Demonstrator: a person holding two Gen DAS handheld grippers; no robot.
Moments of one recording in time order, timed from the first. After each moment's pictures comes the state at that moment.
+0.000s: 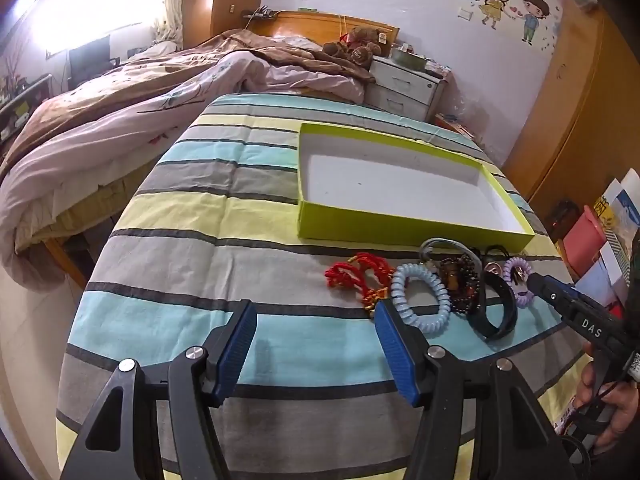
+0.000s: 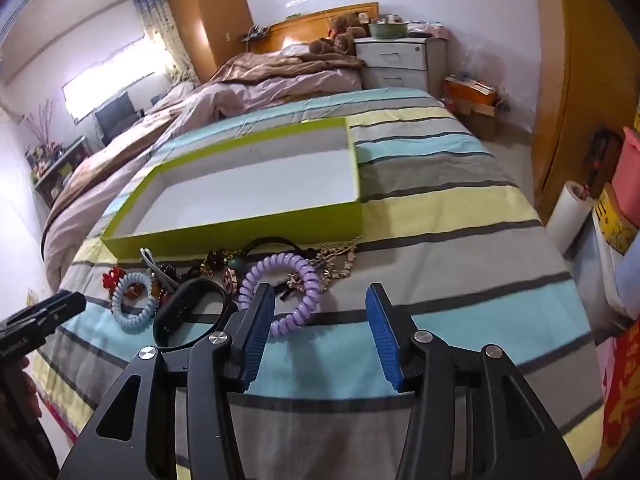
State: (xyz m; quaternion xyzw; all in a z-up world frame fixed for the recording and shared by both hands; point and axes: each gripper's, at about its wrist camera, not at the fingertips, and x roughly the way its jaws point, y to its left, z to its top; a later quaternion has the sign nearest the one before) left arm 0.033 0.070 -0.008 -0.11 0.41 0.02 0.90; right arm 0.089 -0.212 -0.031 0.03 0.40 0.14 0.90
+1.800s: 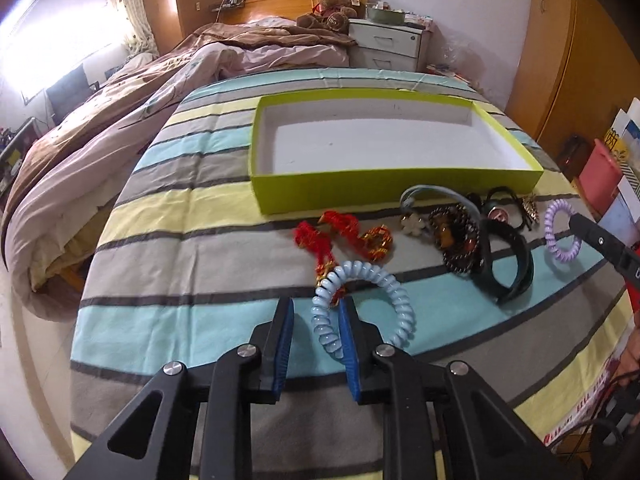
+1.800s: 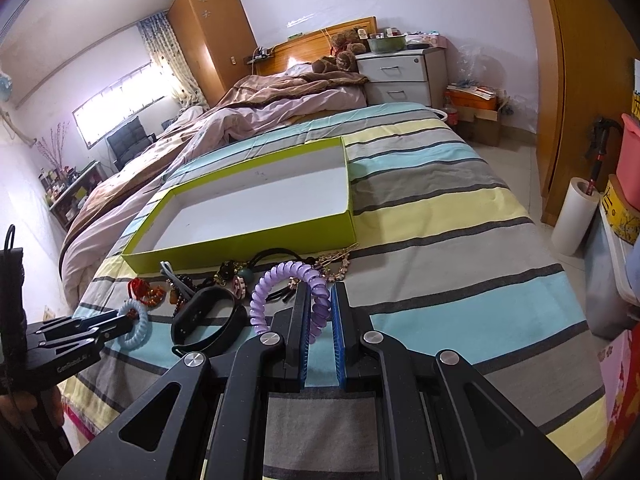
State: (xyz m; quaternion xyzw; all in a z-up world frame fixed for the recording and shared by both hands) left arm 0.045 0.023 -0.021 -0.01 0.47 0.02 0.88; right arm 0.071 -0.238 -0.021 0.08 0.37 0.16 0.91
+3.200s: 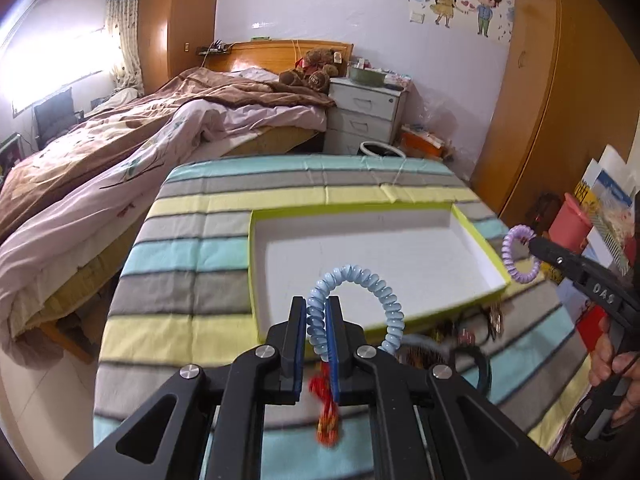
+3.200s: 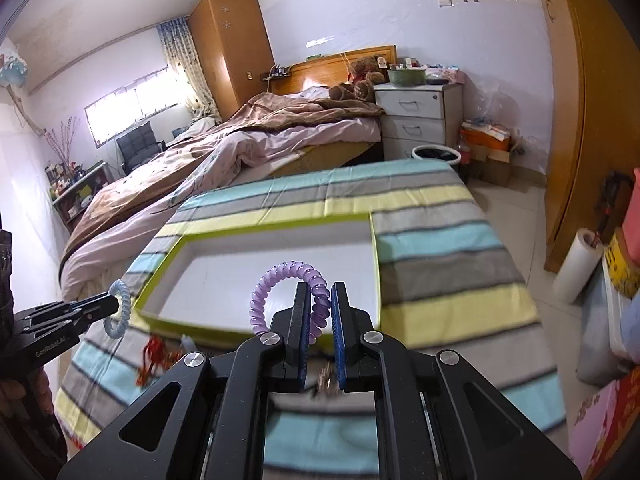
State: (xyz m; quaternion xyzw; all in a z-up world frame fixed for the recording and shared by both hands) left arm 0.101 0.047 0.046 -0.05 0.37 -0.03 0.93; right arm 0.124 -0.210 0.034 0.05 0.33 0.16 0.93
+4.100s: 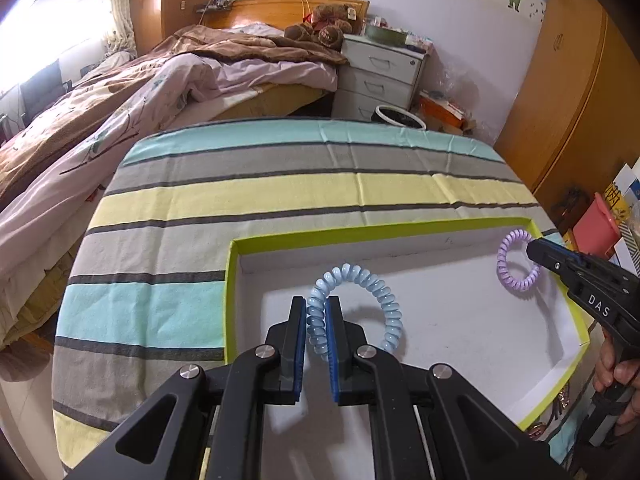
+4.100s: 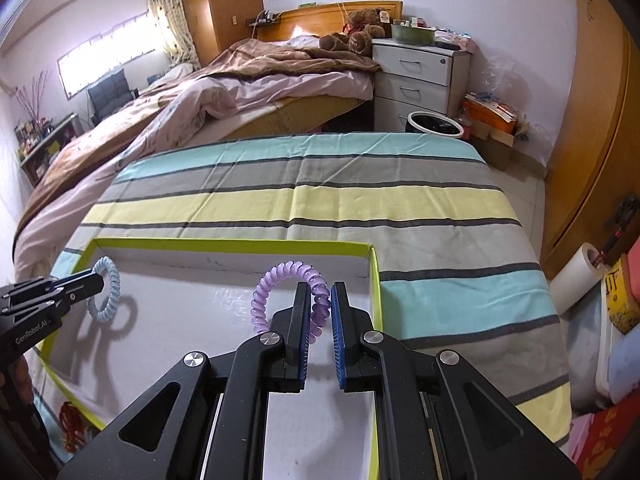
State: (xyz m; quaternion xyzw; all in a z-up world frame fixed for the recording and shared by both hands) left arm 0.230 0.058 -0.015 -0.05 0.45 -0.03 0.89; right arm 0.249 -0.173 -0.016 -0.03 0.41 0.13 0.90
